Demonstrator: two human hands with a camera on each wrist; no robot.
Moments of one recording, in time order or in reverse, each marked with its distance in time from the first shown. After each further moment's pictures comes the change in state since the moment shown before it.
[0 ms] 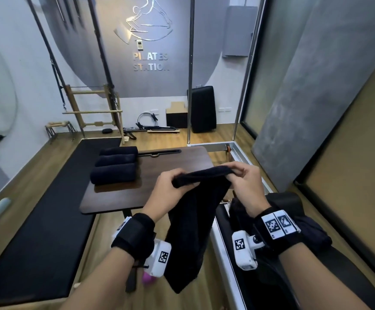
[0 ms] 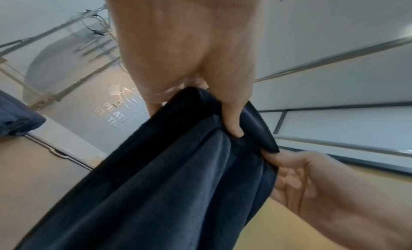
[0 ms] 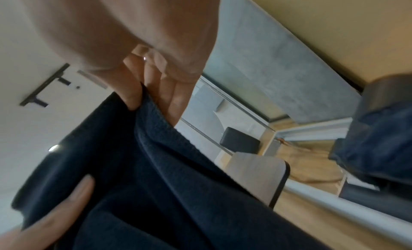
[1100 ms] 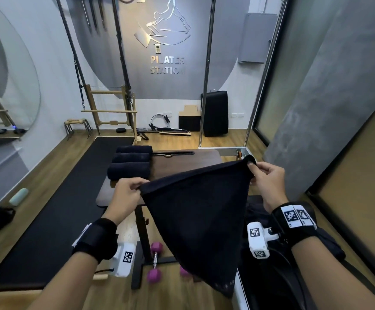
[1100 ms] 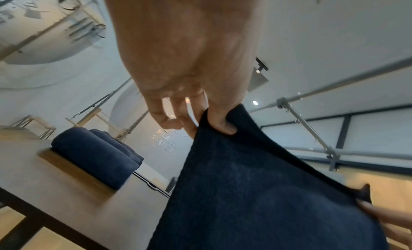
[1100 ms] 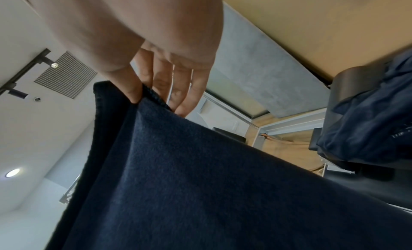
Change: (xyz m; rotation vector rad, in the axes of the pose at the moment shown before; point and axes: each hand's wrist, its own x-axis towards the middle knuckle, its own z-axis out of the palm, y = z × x) left_hand -0.054 -0.046 -0.118 0.220 0.206 -0.134; right_hand 0.028 0.021 -0.011 0.086 0.186 0.122
